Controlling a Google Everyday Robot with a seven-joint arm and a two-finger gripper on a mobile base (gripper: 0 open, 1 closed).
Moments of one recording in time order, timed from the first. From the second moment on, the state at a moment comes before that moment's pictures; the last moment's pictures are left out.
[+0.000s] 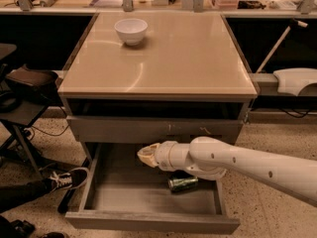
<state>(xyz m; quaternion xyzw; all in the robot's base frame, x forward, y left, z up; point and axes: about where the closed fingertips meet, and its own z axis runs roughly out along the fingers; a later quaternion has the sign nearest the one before) 0.563 0.050 0.568 -0.42 0.76 0.27 0.42</state>
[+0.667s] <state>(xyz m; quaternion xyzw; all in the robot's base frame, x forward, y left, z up) 0.563 0.050 0.568 -0.42 0.76 0.27 0.42</state>
